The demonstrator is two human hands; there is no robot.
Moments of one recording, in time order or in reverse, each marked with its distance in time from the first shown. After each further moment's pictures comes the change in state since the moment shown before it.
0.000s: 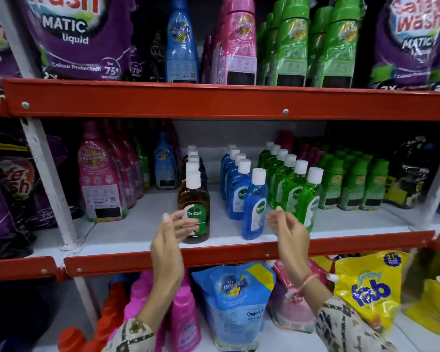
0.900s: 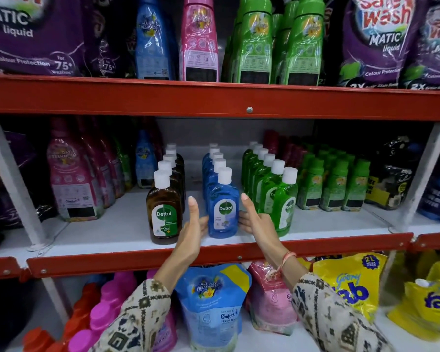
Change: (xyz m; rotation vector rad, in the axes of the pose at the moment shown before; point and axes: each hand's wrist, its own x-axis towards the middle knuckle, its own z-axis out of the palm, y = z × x) left_hand 0.011 -0.011 0.098 0.088 -0.352 -0.381; right_hand 0.044 0.000 -0.006 0.044 -0.362 0.220
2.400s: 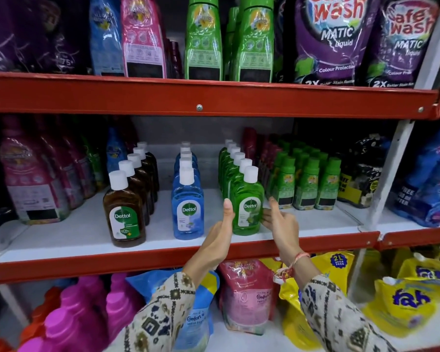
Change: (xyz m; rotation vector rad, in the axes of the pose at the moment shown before) left_hand 0.004 -0.009 0.121 0.288 -0.210 -0.022; right_hand 0.024 0.019 -0.112 -0.048 0.346 0.014
